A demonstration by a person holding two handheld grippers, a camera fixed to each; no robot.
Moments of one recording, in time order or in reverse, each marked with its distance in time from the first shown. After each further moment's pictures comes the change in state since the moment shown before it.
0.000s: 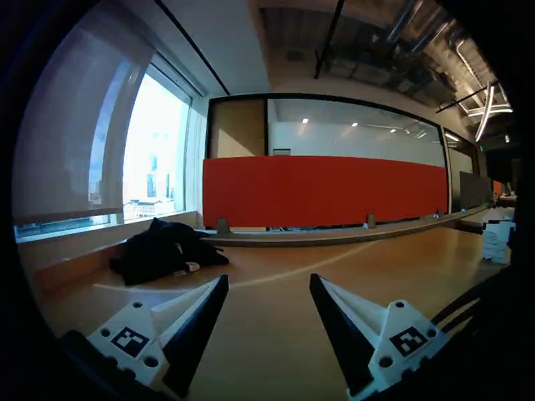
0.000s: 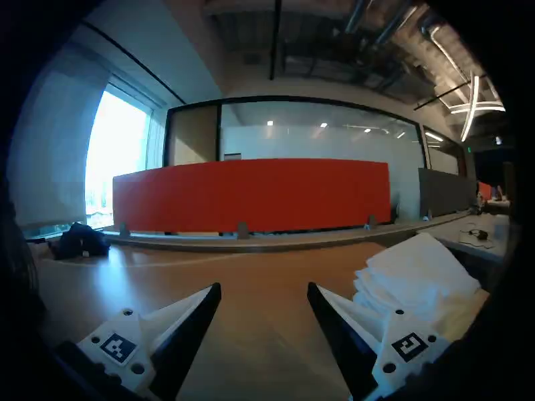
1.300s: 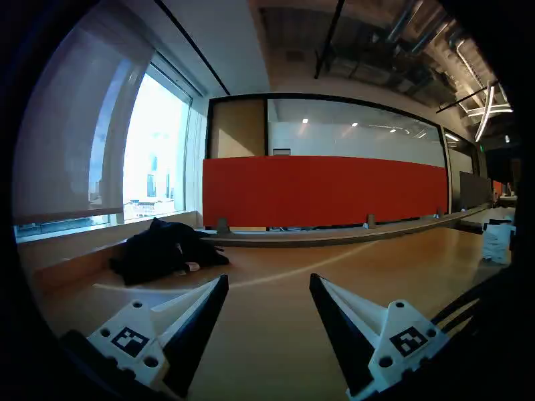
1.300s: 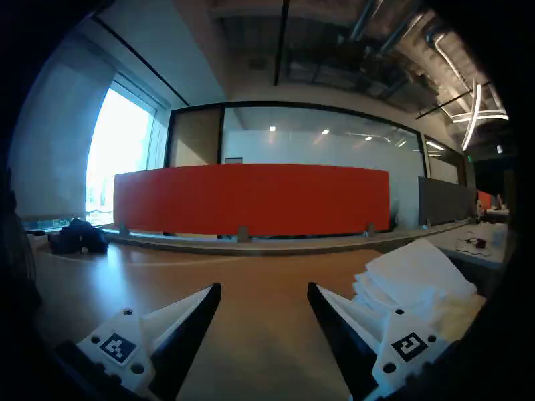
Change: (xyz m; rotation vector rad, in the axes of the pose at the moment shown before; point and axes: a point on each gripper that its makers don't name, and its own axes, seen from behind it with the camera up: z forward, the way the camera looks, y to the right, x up) left arm 0.001 0.000 -0.001 0.000 0.000 0.000; right arm 0.003 -0.004 -0.004 -0.004 0.023 -0.031
